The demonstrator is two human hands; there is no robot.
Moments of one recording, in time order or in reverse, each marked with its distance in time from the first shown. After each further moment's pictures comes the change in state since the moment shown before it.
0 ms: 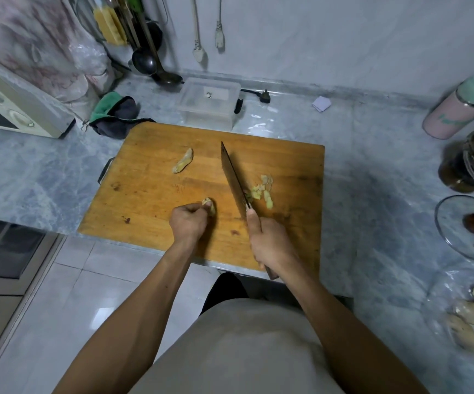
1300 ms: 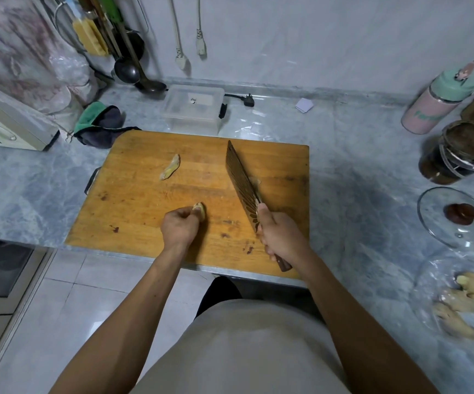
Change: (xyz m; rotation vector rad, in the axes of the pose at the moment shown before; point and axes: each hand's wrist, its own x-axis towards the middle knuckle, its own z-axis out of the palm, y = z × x) left_hand 0.003 -0.005 0.000 0.089 -0.047 0.050; right_hand 0.010 0.026 -0.033 0.142 -0.004 0.033
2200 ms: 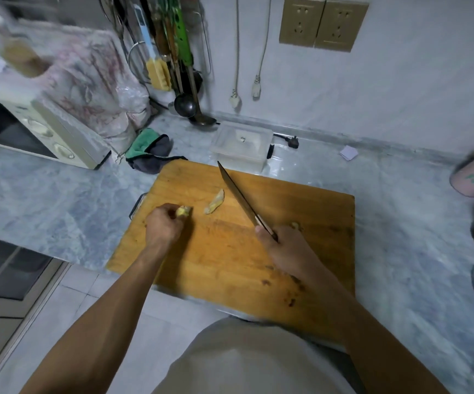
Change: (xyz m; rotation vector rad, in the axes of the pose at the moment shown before) left_hand 0.106 0.036 -0.111 0.345 0.115 0.264; right_hand 0.049 -0.090 0.039 -0.418 -0.073 -0.283
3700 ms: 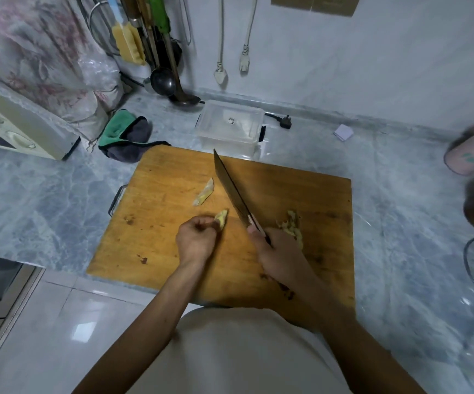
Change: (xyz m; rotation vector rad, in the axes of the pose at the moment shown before) left_hand -0.054 0.033 0.064 -0.388 -0.117 -0.278; right_hand -0.004 -0.002 0.026 0.226 0.051 0.143
